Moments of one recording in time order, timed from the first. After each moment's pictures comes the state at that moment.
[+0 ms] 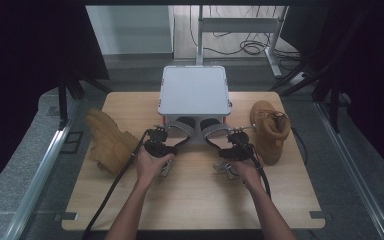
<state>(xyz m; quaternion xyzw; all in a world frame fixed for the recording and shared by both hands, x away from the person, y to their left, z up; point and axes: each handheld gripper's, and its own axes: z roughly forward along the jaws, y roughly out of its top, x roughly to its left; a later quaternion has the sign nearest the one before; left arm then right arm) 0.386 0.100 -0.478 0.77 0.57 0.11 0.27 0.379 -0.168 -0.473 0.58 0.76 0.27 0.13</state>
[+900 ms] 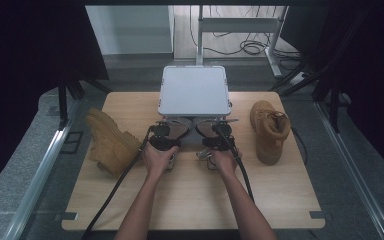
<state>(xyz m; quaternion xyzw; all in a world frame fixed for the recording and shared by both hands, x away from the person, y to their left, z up) 0.417 0.091 -0.499 0.73 0.62 0.13 0.27 0.414 -0.115 -0.484 0.65 0.69 0.28 0.13</state>
